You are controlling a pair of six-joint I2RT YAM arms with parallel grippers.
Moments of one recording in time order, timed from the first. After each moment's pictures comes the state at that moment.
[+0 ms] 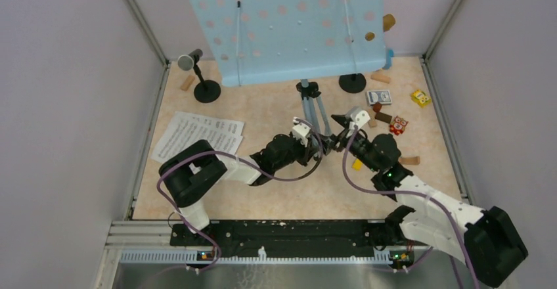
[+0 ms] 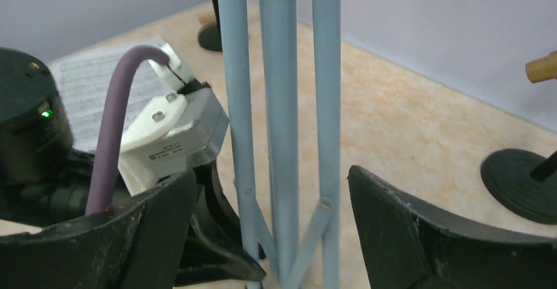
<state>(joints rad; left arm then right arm) -0.94 1.74 0.68 0.81 0.04 -0.21 0.63 0.88 0.34 0.66 -0.13 0.03</state>
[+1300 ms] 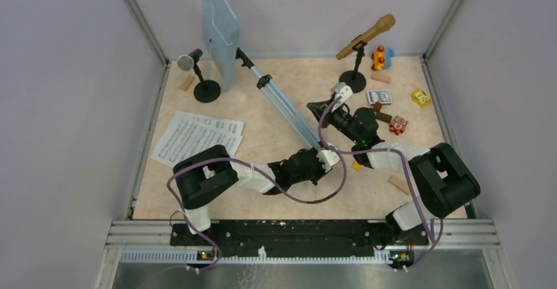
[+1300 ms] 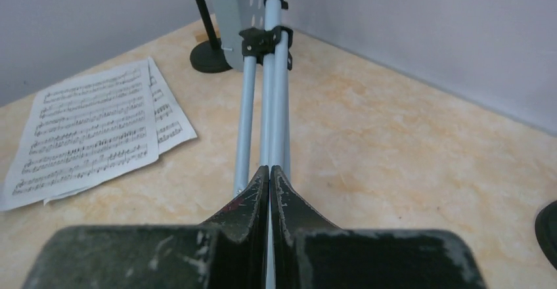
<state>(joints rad) -1.13 1.81 0.80 0.59 -0.02 0.07 0.50 1.51 0.61 0.97 -0.30 0.08</state>
